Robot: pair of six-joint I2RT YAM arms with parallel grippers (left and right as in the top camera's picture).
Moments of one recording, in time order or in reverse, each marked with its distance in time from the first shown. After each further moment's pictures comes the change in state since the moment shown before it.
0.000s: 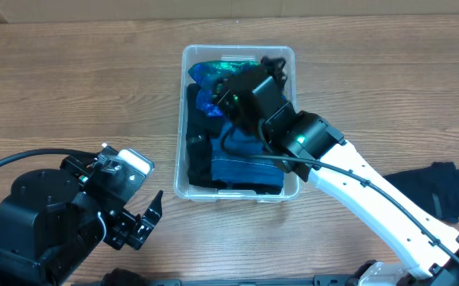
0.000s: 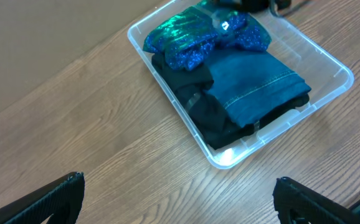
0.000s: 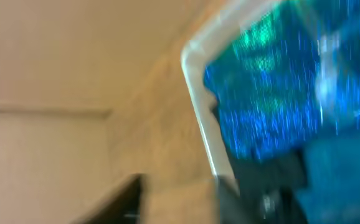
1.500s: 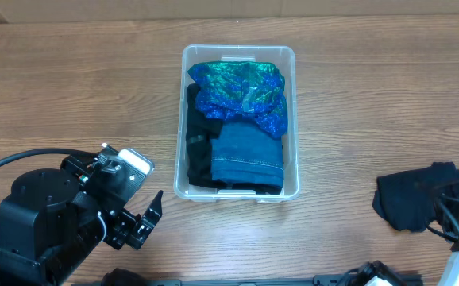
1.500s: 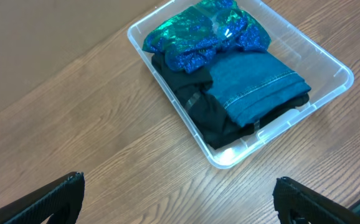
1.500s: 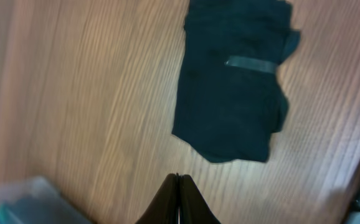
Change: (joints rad) left arm 0.000 0.000 -0.001 0.000 0.000 0.000; right arm -1.464 -0.709 -0.482 -0.662 -0.325 -0.653
